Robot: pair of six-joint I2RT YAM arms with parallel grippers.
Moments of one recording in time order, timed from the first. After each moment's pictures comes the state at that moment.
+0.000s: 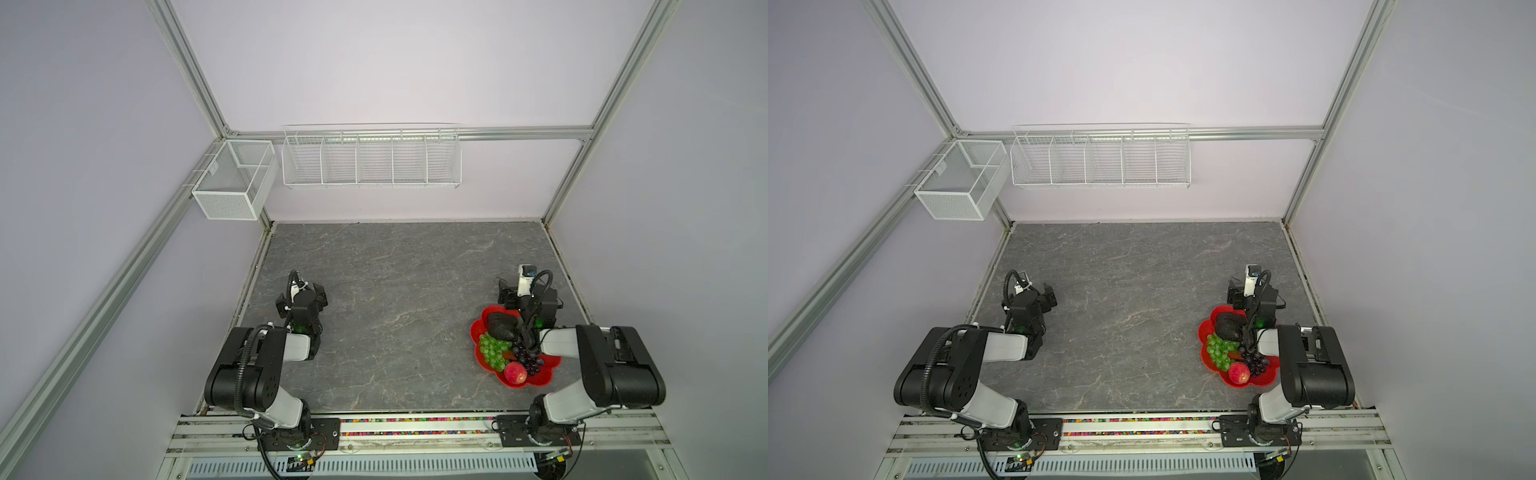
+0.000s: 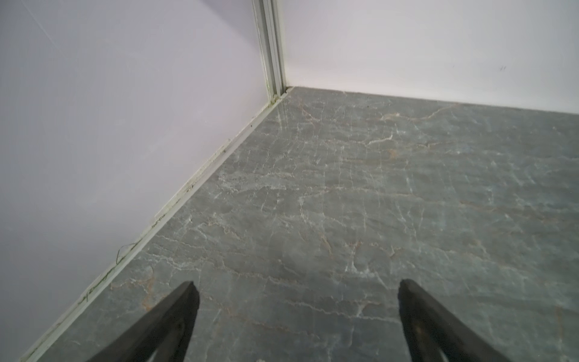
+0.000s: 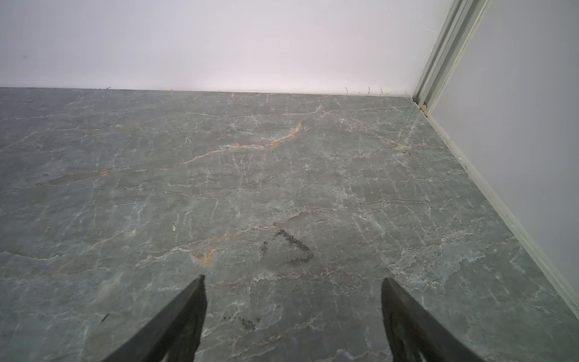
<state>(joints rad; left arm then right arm) -0.14 1.56 0.36 0.89 -0.49 -0.07 -0.03 1.54 0.38 0.82 -0.04 -0.02</state>
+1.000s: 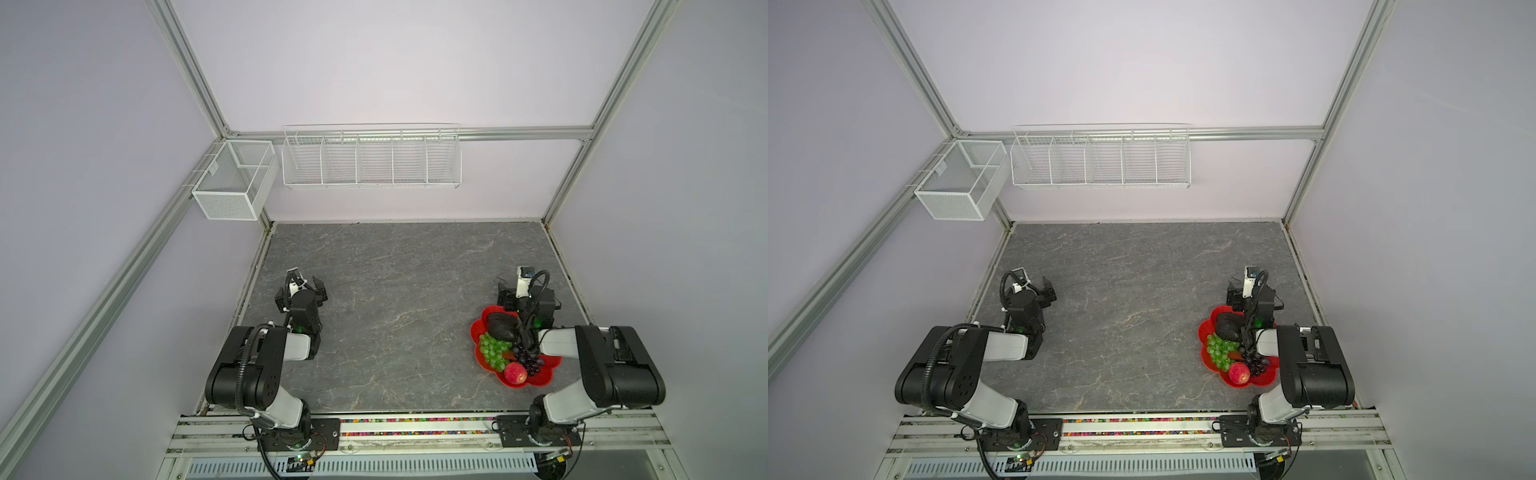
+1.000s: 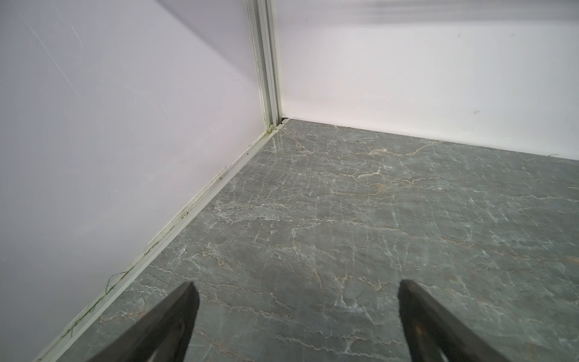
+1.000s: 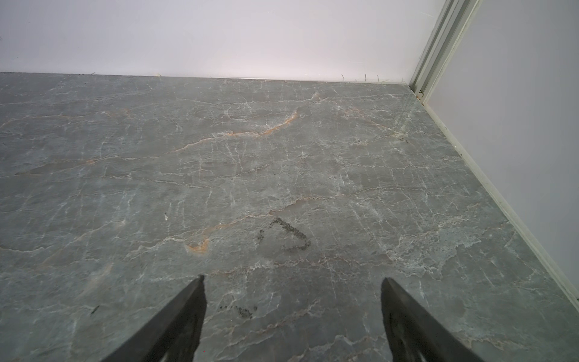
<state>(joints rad) -0.14 1.56 0.36 0.97 -0.48 -0.06 -0.01 1.54 0.38 0.79 0.00 -0.02</state>
